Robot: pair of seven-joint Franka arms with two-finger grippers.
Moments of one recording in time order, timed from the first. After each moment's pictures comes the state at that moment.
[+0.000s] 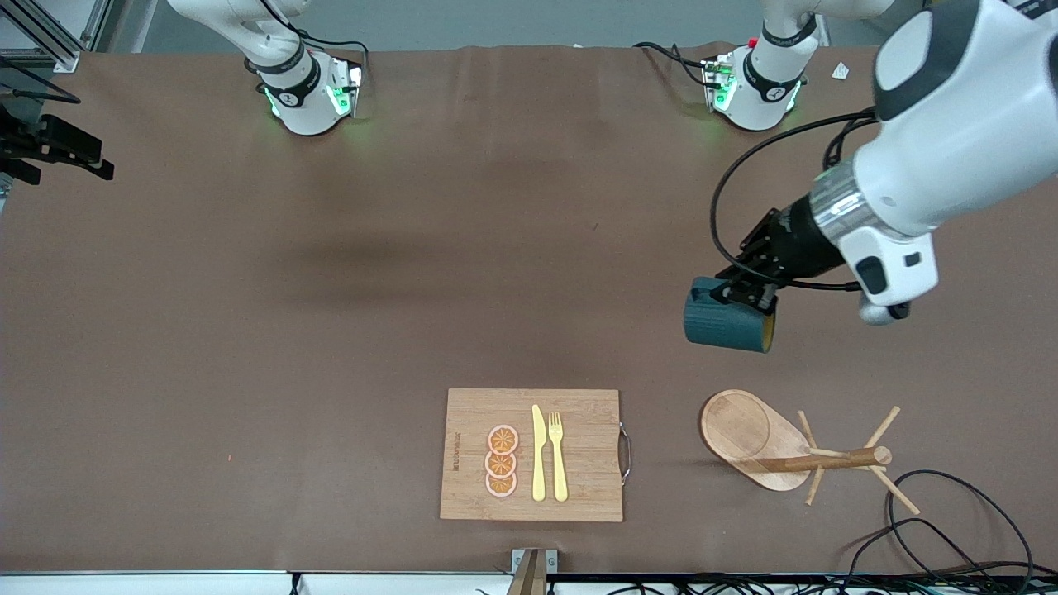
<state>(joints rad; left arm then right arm) -0.25 0.33 -0.07 -1.21 -0.32 1.69 -1.45 0.02 -0.06 -0.09 -1.54 0.02 1.37 -0.11</state>
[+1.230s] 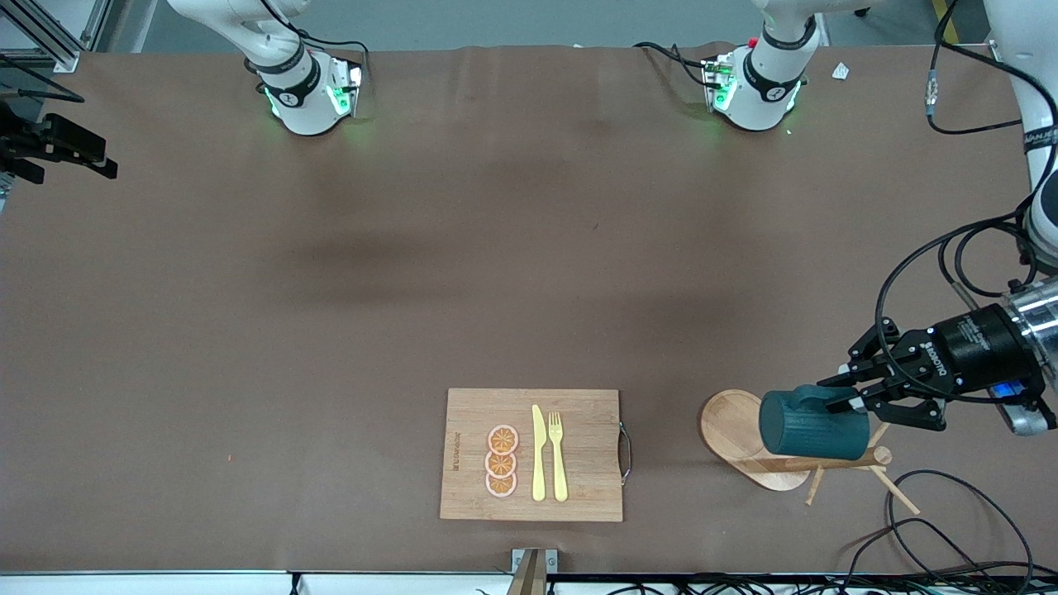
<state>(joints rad) 0.05 0.49 -0.06 -1.24 -0.94 1.89 -1.10 0.02 -0.06 -0.09 -1.54 0.02 1.36 -0.11</state>
